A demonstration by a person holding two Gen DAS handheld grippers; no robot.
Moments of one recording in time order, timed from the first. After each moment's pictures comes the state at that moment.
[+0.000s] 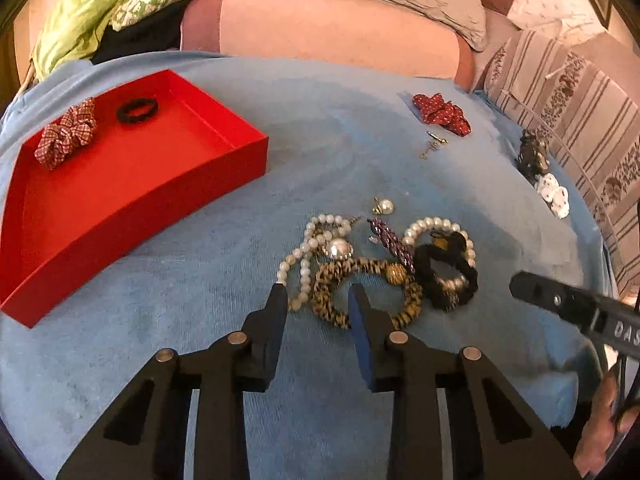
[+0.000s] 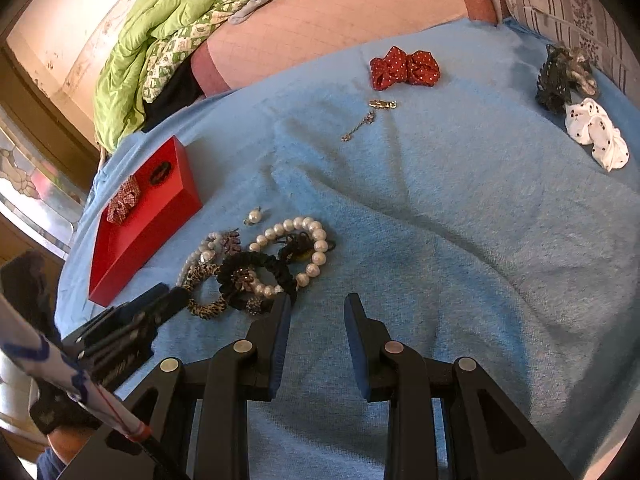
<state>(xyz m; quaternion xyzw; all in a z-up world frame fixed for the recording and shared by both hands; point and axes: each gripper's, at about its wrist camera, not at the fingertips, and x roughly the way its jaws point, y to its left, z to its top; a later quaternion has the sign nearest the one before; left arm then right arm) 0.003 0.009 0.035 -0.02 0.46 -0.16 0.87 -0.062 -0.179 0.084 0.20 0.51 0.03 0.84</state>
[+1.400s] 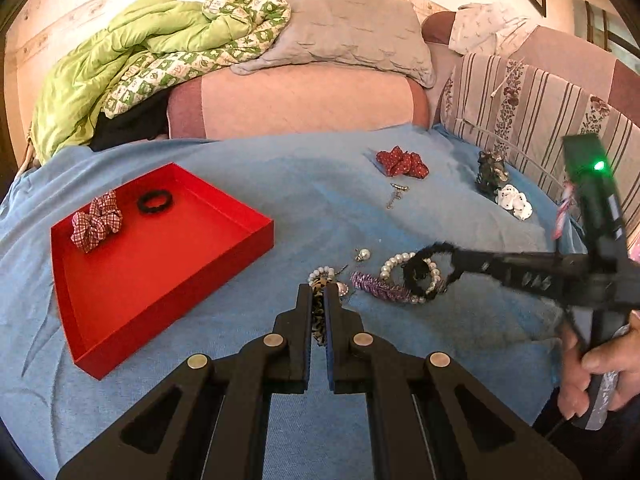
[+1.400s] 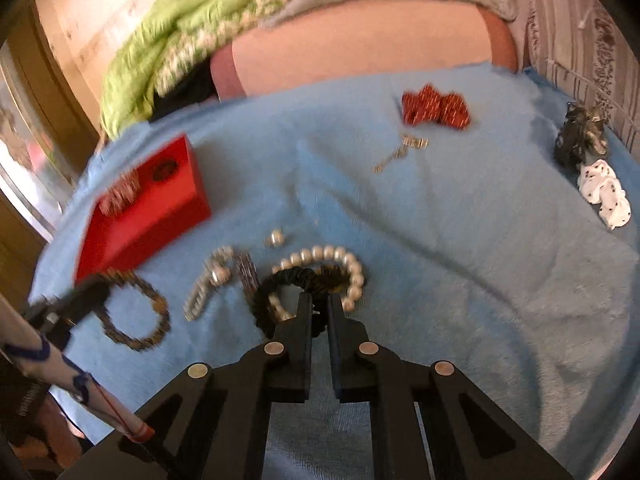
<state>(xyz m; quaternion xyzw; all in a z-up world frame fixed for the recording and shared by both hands) -0.041 0.040 0.092 0.03 0.34 -0.21 0.92 -0.049 -0.153 0.102 0.14 0.46 0.03 0.88</state>
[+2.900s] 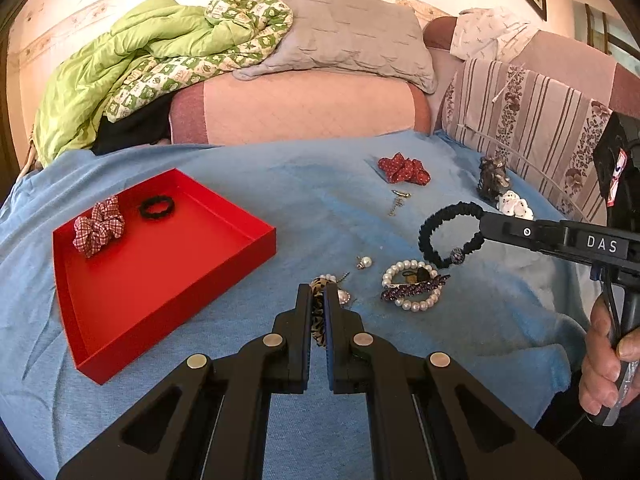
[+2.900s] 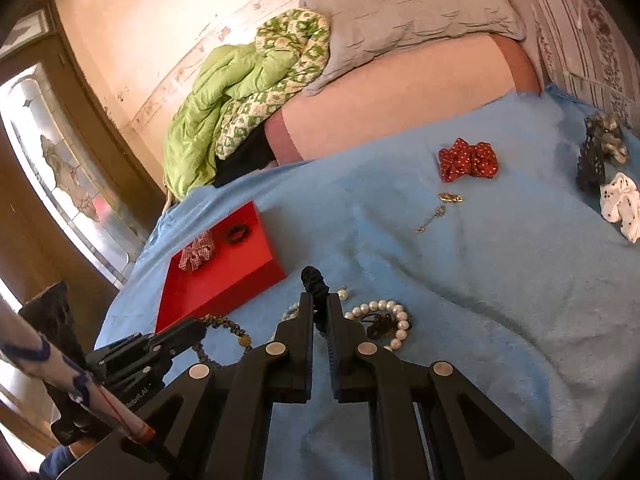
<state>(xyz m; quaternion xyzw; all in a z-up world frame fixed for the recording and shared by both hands) -0.039 0.041 0.095 0.03 0.33 -0.20 0.92 -0.061 -0.164 0.139 0.21 0.37 0.11 0.90</state>
